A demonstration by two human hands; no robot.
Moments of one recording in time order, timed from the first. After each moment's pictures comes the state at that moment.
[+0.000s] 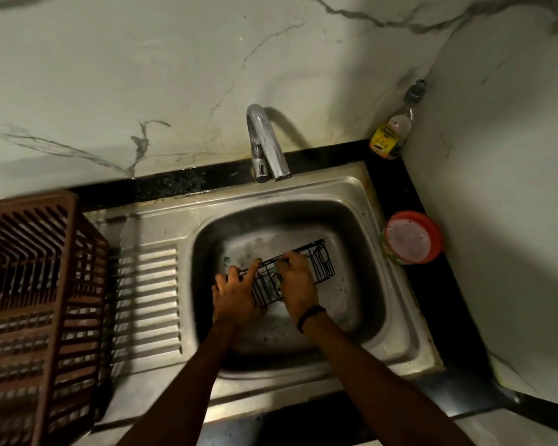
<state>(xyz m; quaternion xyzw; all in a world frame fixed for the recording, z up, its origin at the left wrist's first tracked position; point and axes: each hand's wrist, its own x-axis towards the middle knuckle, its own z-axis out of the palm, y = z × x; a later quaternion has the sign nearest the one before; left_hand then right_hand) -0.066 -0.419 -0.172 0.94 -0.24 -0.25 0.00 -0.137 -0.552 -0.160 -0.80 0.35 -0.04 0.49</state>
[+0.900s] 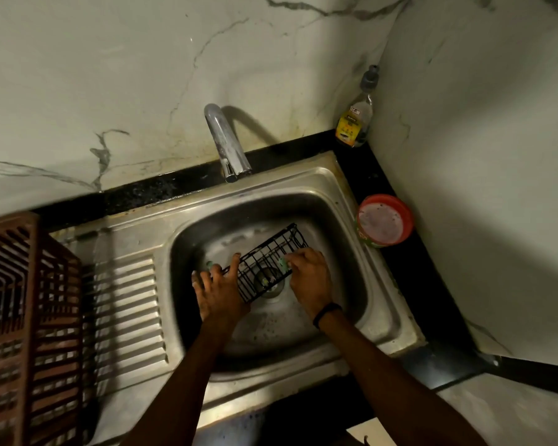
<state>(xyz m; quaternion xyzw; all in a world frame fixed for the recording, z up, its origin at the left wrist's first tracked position) -0.068 -0.438 -0.165 0.94 -0.26 -0.19 -0.09 -0.179 -0.593 -0.163 -0.89 0.33 -0.09 0.31</state>
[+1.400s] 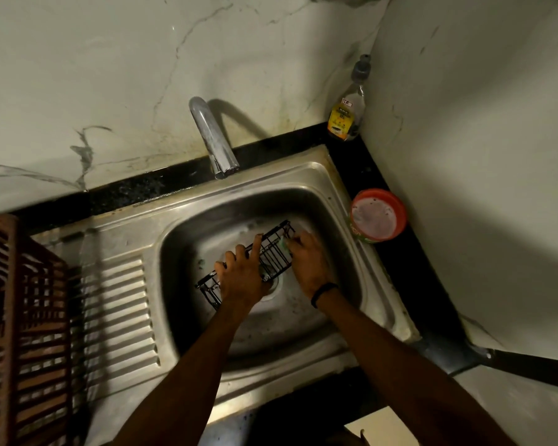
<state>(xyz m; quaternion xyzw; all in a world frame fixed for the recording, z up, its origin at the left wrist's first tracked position) -0.076 -0.496 -0.171 0.92 -0.34 -0.18 -0.06 -0.167 -0.625 -0.181 -0.91 0.33 -0.08 0.25</state>
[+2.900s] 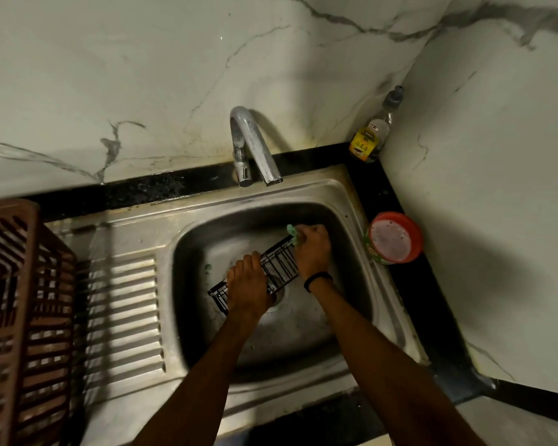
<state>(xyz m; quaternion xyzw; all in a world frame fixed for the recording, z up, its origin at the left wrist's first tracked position) -0.065 -0.481 -0.188 0.93 -0.31 -0.18 0.08 -0.099 -0.625 -0.165 -0.83 0.45 -0.10 0.33</state>
